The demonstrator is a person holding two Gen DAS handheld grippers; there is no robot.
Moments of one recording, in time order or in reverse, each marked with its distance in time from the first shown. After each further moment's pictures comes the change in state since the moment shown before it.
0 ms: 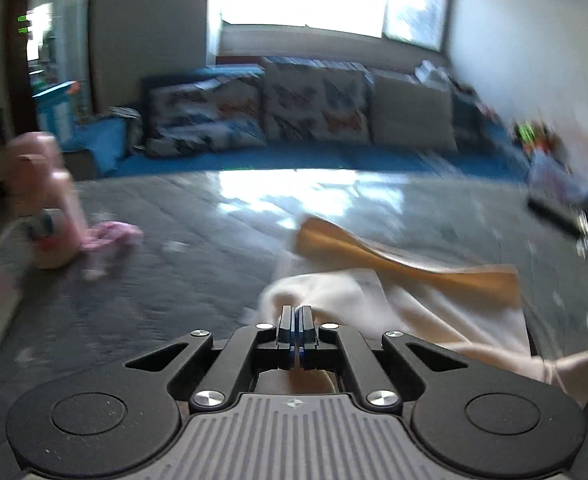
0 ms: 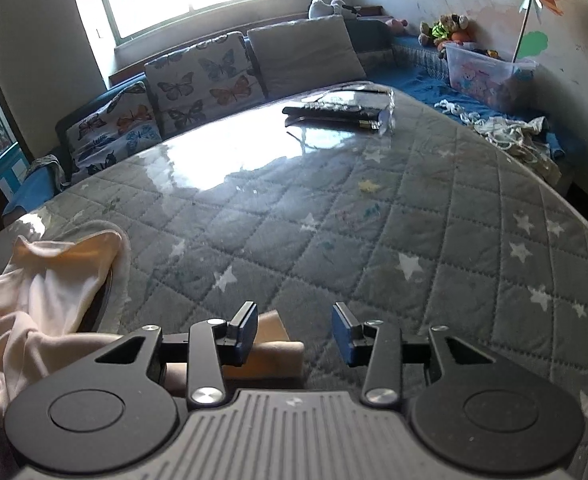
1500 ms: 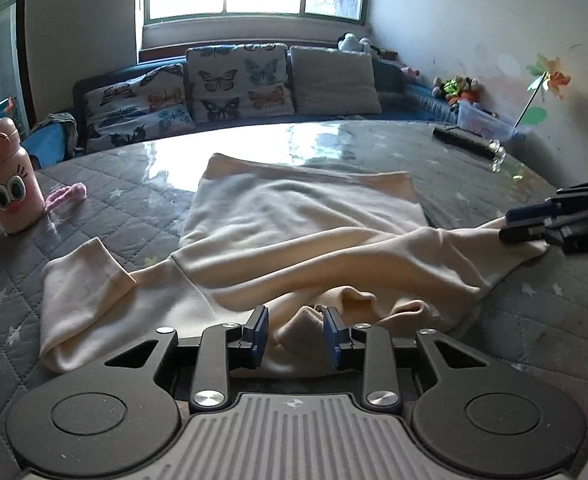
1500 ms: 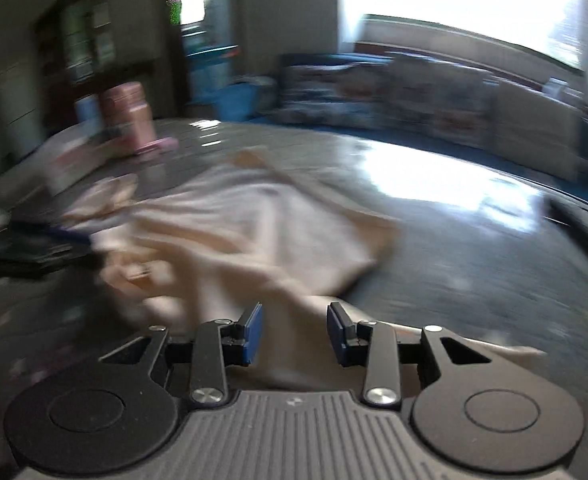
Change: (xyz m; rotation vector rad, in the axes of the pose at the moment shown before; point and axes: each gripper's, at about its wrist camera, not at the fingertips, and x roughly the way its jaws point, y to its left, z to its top) left arm -0.053 -0.046 -0.078 0.193 0.097 -0.192; right arm -0.038 0.168 -0.037 -0.640 0.019 0.444
